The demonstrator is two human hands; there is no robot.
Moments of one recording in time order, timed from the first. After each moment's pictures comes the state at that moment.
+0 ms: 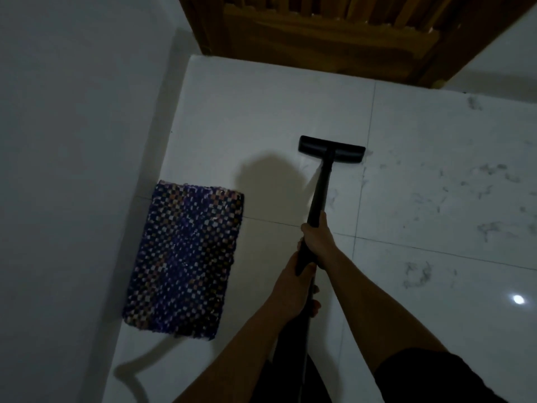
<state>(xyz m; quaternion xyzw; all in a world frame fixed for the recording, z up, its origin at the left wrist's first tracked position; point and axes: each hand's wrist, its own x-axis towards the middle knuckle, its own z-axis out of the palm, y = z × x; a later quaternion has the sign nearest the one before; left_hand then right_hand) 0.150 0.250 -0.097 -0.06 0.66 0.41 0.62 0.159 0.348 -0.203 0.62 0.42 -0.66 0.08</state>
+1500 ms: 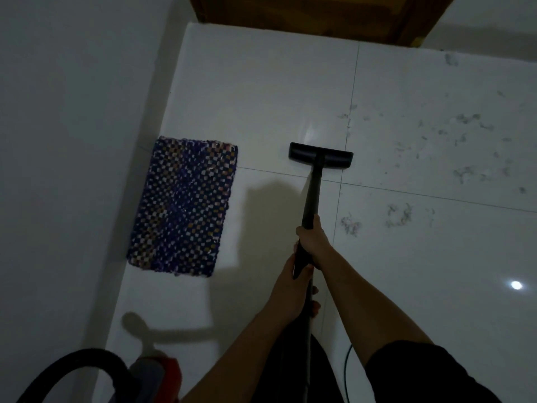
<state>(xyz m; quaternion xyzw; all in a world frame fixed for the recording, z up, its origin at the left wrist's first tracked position) 0.332 0.122 -0.060 -0.07 0.67 0.43 0.61 0.334 0.220 -0.178 0.61 0.43 -0.66 0.12</state>
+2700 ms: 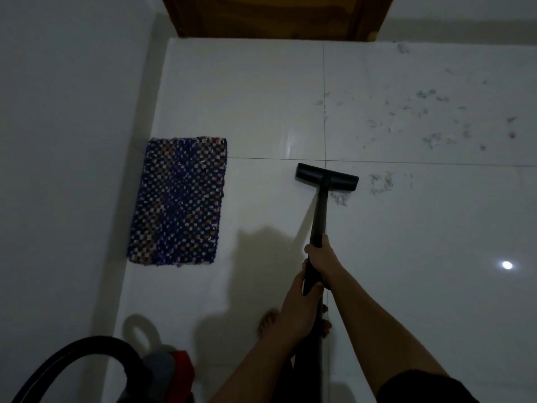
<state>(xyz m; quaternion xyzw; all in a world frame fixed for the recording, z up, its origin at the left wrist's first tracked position) 0.435 -0.006 -0.056 -0.02 0.65 0.41 0.65 0.455 0.097 -0.173 0.65 0.41 -0.64 0.06</state>
